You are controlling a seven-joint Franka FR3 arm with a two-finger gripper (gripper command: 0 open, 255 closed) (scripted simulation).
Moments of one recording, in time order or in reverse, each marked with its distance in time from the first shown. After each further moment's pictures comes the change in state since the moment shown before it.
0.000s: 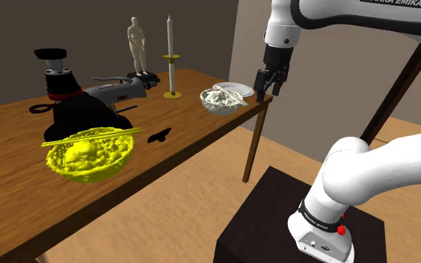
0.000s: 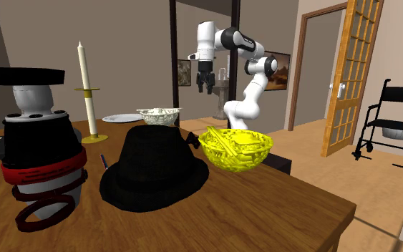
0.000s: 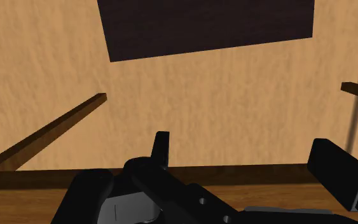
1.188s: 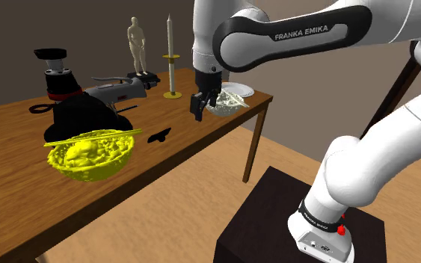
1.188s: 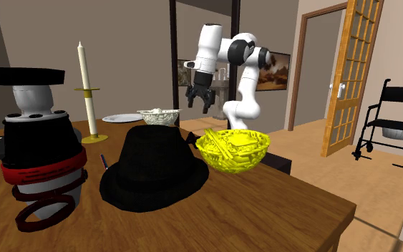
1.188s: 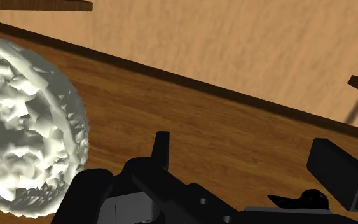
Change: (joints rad) arm 0.111 0.426 0.224 0.122 -0.060 0.387 0.043
